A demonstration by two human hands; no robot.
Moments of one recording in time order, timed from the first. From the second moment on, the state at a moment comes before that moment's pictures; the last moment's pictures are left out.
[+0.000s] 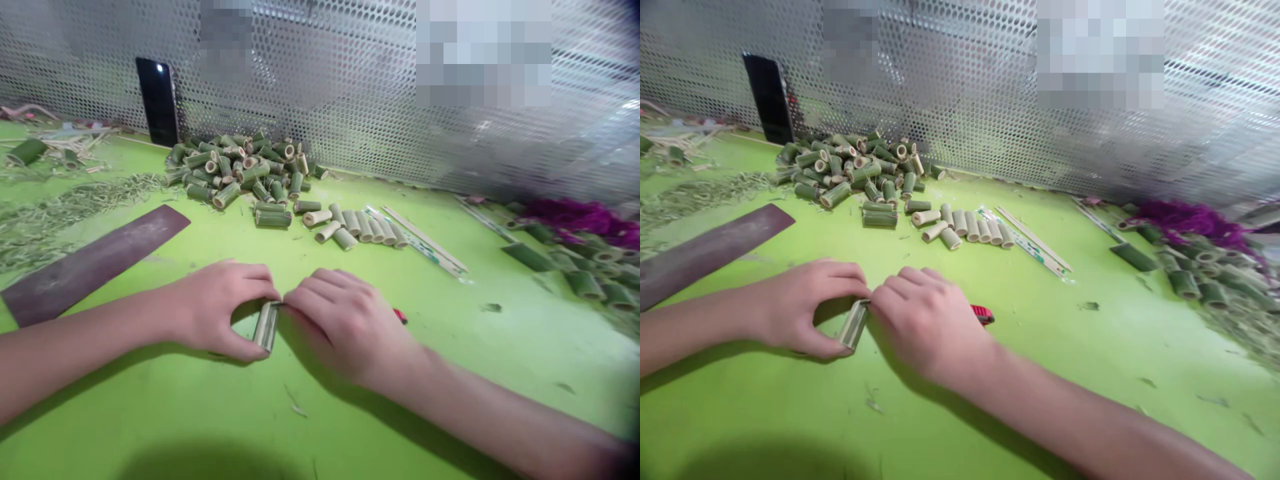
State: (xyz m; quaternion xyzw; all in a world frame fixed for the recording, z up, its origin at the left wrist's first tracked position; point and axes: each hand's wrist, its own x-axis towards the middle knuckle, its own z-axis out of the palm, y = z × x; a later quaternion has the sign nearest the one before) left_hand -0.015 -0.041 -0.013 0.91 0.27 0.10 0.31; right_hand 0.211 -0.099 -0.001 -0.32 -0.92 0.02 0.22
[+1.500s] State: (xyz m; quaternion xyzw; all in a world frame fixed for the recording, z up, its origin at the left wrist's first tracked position) left_hand -0.014 -0.043 -0.010 0.92 0.24 0.10 0.29; right_hand 0.210 -0.096 -0.001 -0.30 -0.93 0.01 0.21
